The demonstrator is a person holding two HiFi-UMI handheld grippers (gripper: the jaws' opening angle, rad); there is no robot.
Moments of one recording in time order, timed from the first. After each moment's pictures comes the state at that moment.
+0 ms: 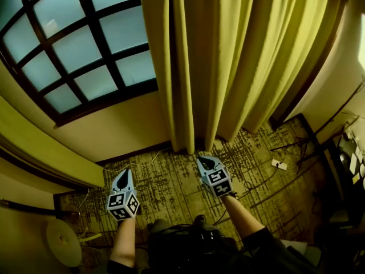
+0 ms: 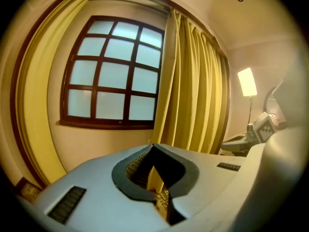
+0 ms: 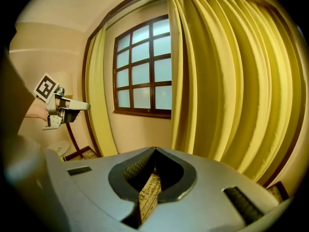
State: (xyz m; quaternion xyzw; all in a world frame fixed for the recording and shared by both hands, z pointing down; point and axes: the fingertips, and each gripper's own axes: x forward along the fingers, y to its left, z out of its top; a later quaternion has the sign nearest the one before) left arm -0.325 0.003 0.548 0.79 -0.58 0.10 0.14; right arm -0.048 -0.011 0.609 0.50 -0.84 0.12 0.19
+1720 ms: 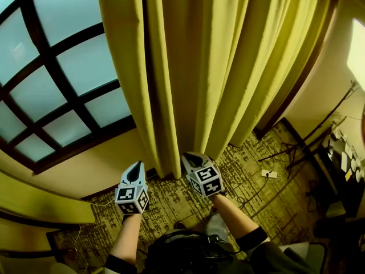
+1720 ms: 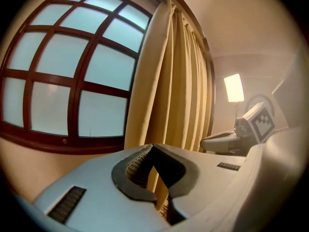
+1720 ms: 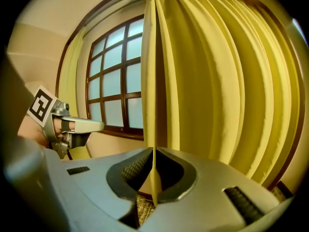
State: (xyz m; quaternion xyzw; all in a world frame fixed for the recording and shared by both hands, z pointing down) left arm -0.171 -0.246 0.532 0.88 -0.45 0.08 0.11; right arm -0.003 -0.226 0.547 0.56 -0.80 0.13 0.13
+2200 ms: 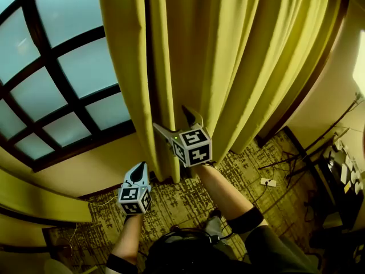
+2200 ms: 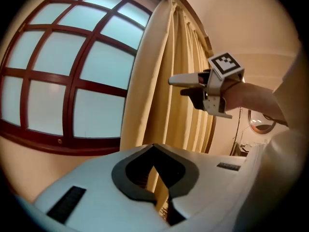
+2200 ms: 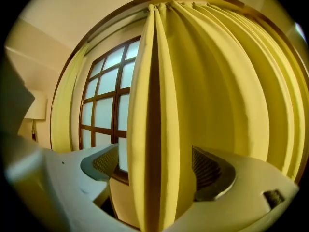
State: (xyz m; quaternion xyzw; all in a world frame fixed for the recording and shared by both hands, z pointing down) left arm -0.142 -0.259 0.520 0.88 -0.46 0.09 0.13; right arm -0.015 -0.350 0.379 0.57 -0.82 0.04 0.04
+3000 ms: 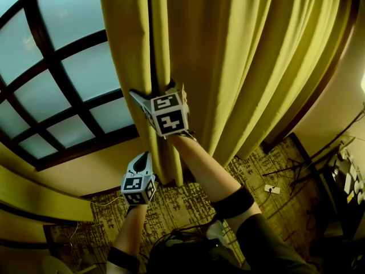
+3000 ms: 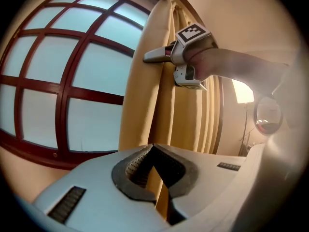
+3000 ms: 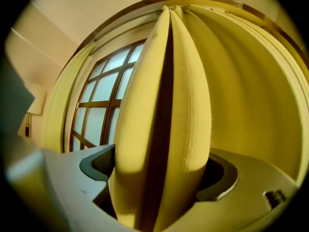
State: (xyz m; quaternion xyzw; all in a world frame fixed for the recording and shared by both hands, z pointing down) left arm -0.122 -0.311 0.485 0.87 -0.48 0.06 0.12; right arm -0.064 -0.446 0.270 0.56 -0.83 -0.04 0.04
